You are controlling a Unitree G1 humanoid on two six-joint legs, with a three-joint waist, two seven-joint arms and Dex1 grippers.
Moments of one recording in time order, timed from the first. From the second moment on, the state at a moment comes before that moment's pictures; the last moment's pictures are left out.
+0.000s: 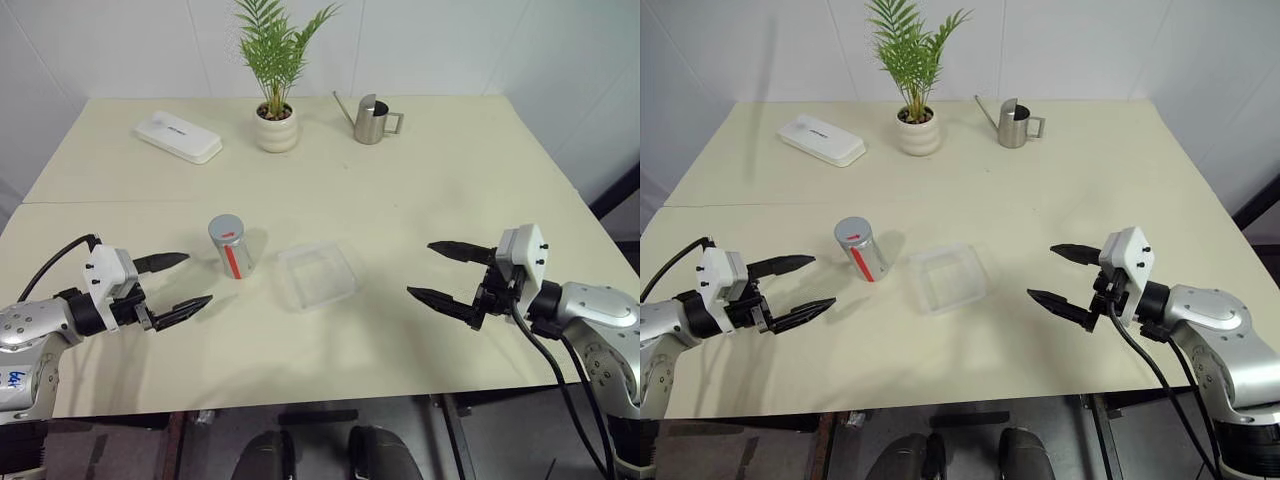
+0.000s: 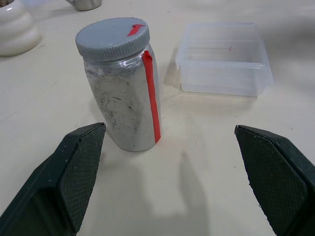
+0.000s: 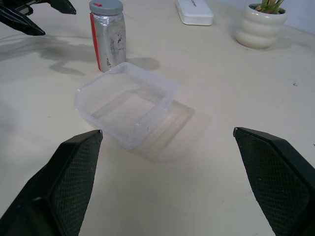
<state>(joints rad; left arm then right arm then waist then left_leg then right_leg) -0.06 0.79 0.36 -0.07 -0.47 0.13 -1.00 -0.20 -0.75 -0.19 -0.37 0.58 0.44 0.94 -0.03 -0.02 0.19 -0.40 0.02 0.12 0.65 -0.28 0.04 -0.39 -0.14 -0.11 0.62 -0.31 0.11</state>
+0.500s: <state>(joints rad) 0.11 0.54 0.38 -0.33 -0.43 0.21 -0.62 -0.45 -0.62 -0.05 -0.29 0.61 0.41 1.00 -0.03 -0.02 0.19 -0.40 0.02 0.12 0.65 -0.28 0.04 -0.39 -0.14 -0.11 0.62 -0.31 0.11</state>
